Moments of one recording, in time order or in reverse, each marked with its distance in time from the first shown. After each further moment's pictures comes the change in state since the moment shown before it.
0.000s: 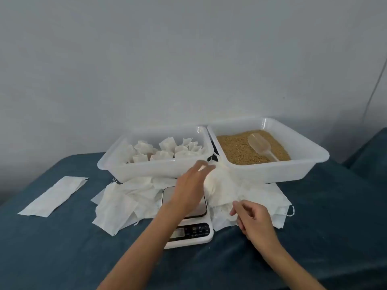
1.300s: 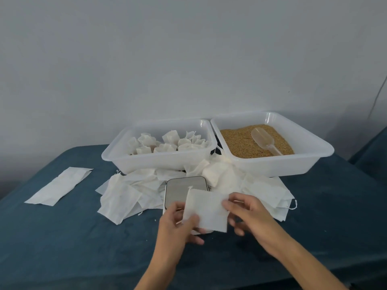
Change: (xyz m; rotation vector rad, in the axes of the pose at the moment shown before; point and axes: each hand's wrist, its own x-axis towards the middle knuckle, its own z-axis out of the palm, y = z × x) left_hand -0.134 0.037 -0.019 -1.309 0.185 -0.747; right_hand -0.011 -0.032 -0.001 0.241 -0.403 0.200
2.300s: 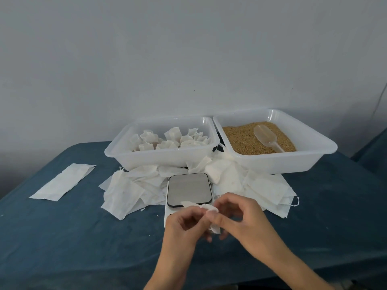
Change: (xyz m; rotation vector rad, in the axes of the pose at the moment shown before) left_hand -0.034 0.027 0.013 -0.047 -0.174 0.115; right_hand -0.037 -0.035 0.044 -0.309 0.047 -0.217
